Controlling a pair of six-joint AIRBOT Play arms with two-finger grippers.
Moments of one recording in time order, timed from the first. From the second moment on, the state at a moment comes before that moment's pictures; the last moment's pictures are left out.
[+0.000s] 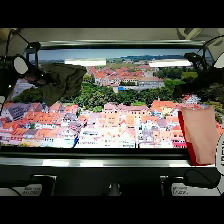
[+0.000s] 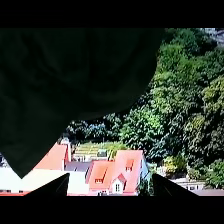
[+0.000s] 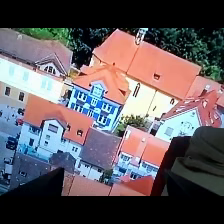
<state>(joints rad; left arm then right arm) -0.11 -1.50 1.62 1.57 -1.14 -1.71 -0.17 -1.51 1.67 -1.38 1.49 1.11</state>
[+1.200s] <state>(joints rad) 0.10 -2.10 1.95 1.18 -0.80 -1.93 -0.17 -1.51 1.67 -1.32 1.30 1.03</state>
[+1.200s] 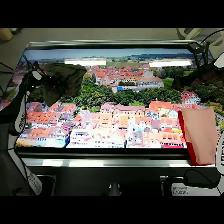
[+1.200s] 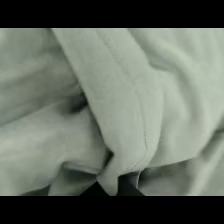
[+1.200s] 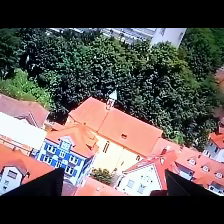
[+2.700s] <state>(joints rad) -0.48 -1.30 1.36 1.14 -1.06 -1.35 -0.16 -0.93 1.32 -1.22 1.59 0.99</state>
